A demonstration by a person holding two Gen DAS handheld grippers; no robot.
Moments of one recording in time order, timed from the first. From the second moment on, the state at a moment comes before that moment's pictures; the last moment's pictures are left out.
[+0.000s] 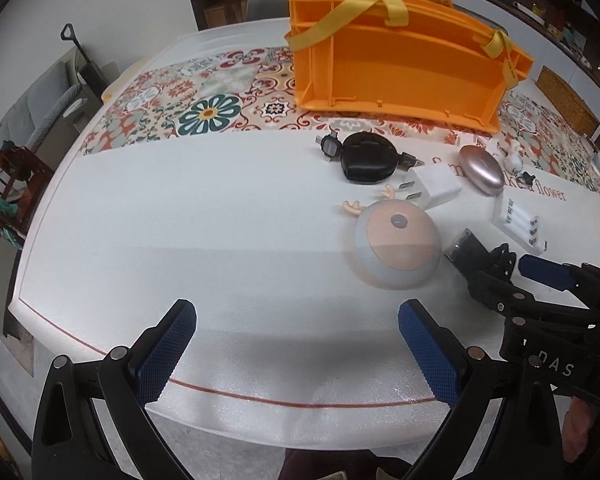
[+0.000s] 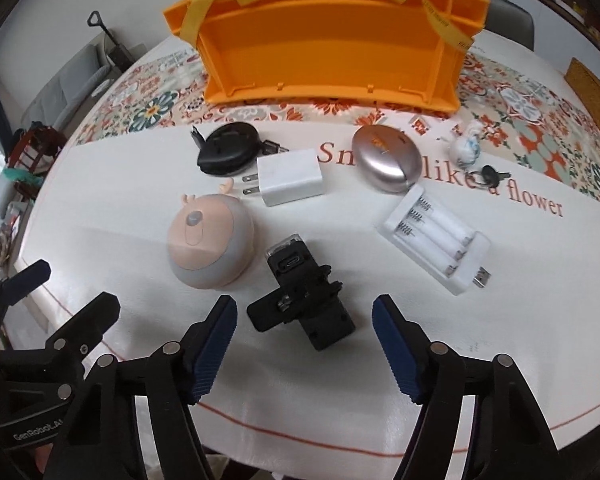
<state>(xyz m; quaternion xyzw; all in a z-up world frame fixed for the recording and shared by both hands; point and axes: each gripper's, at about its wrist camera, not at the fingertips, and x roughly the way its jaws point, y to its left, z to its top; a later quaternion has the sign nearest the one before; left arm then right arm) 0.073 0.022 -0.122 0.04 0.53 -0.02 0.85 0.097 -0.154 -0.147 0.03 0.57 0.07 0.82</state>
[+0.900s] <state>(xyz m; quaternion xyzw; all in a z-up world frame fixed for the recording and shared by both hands) 0.090 0.009 -0.142 0.04 0.54 -0.04 0.84 0.107 -0.150 -0.170 0.02 0.56 0.08 0.82</state>
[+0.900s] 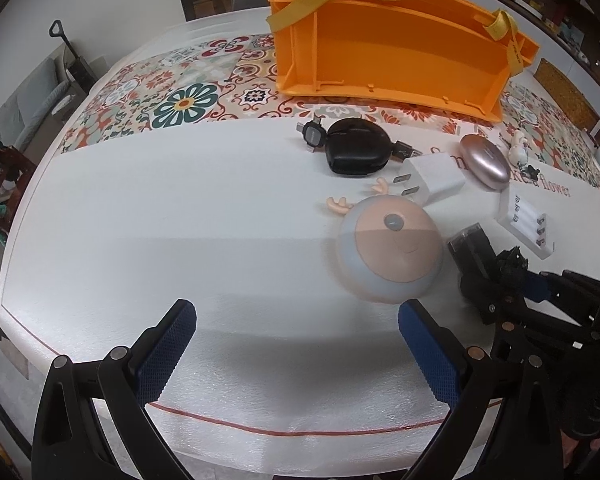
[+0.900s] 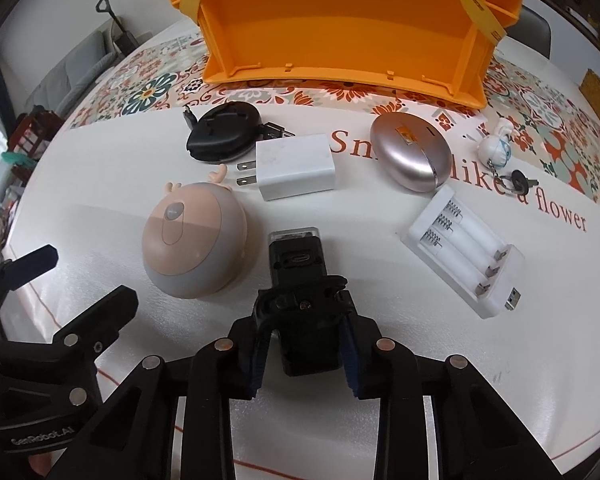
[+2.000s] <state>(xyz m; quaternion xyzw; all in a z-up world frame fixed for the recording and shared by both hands) 0.128 -0.045 -0.176 0.04 0.53 -0.08 0.85 0.086 -0.200 -0.153 0.08 0.54 0.04 0.84</state>
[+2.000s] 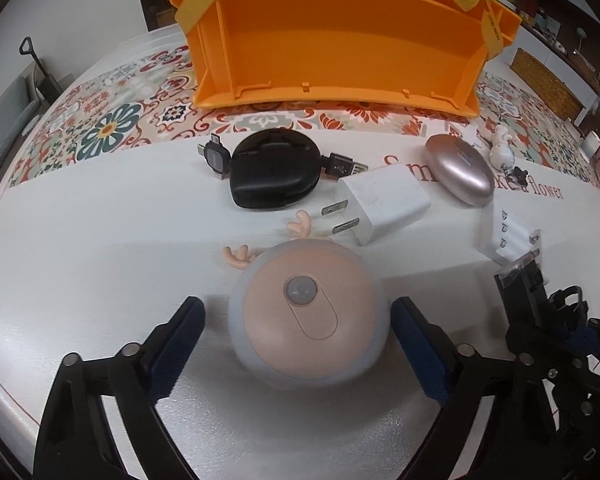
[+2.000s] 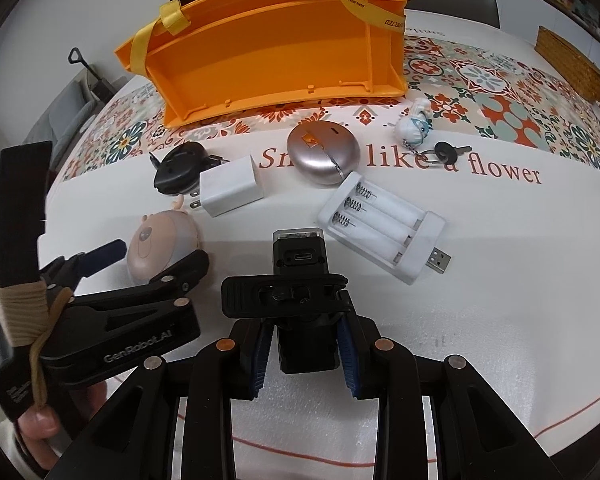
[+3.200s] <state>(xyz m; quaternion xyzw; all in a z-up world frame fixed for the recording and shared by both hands) 0.131 -0.008 -0.081 0.03 0.46 -0.11 0.88 0.107 -0.174 -0.079 0.08 0.49 0.05 0.87</state>
